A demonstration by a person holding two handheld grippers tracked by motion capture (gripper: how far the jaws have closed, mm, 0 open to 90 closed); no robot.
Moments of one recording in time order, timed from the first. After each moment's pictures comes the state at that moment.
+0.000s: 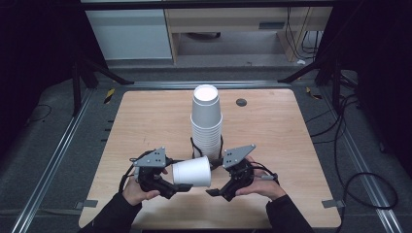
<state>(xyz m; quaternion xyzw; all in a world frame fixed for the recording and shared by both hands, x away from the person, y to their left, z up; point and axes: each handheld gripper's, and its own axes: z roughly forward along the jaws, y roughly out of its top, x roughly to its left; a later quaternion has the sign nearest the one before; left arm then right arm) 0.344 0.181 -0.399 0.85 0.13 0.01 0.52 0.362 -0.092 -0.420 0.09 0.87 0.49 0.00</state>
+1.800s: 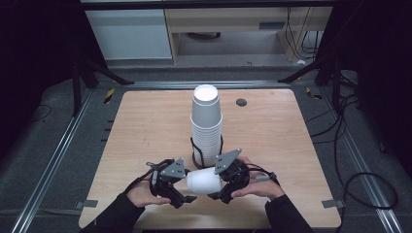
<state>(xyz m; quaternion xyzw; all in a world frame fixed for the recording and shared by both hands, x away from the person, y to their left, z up) 0.347 0.154 -0.429 0.92 0.11 0.03 0.37 0.363 -0.077 -0.433 0.08 0.93 0.37 0.03</state>
